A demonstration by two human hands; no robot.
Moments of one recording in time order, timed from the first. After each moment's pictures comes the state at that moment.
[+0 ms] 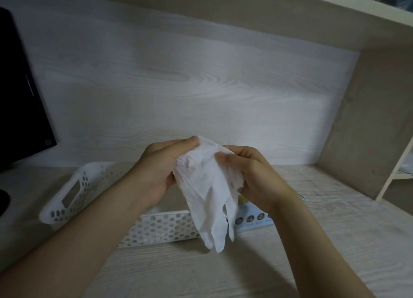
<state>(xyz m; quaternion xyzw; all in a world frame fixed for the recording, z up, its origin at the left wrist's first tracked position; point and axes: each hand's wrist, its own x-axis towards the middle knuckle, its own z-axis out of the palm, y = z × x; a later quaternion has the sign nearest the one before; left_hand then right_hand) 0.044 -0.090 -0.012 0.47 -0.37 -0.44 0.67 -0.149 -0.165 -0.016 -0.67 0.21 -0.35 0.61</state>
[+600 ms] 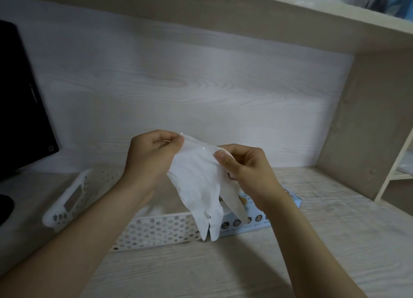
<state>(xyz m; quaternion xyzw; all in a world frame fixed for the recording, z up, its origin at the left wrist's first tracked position) 0.050 -0.087 -0.005 0.55 -0.41 -0.19 0.71 -0.149 -0.169 -0.020 -0.73 0.22 -0.46 0.46</state>
